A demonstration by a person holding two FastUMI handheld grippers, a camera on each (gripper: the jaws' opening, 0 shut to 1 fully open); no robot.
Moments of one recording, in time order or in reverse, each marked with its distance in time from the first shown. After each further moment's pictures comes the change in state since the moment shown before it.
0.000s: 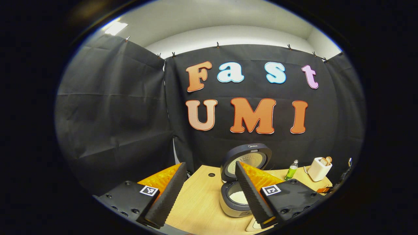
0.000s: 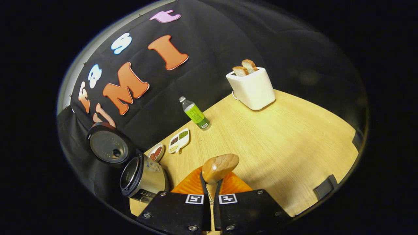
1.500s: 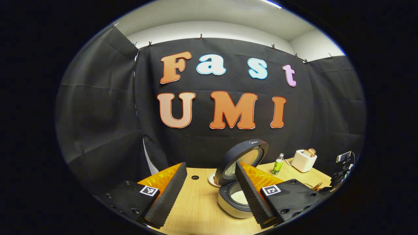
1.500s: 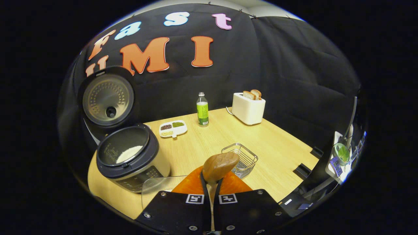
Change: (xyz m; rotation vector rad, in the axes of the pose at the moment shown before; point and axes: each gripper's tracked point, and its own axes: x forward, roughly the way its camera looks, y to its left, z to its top) left arm 0.096 0.047 -0.030 0.008 0.035 -0.329; right arm -0.056 0.127 -0.095 -0.399 -0.145 -0.426
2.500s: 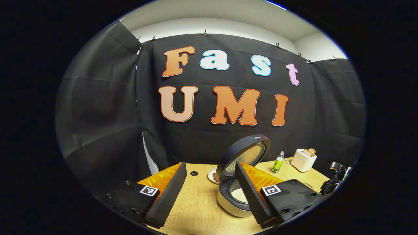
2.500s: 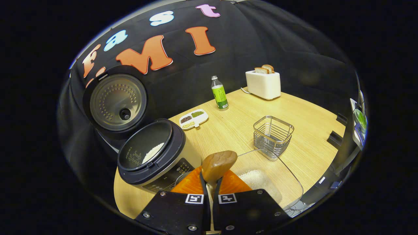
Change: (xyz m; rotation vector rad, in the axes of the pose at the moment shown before) left arm 0.009 0.006 -0.020 -0.046 0.033 0.006; right arm 0.001 0.071 -0.031 0.261 0.124 0.187
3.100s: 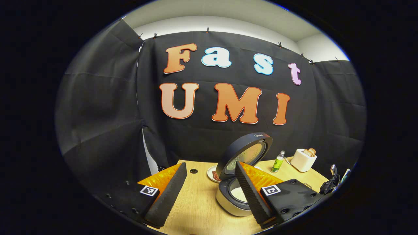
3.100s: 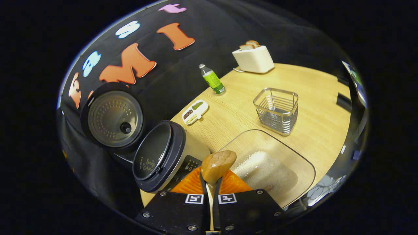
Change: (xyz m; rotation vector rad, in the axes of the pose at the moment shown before) left arm 0.003 0.002 -0.008 -0.011 0.022 0.003; right arm 0.006 0.010 -0.024 0.383 0.179 0.099
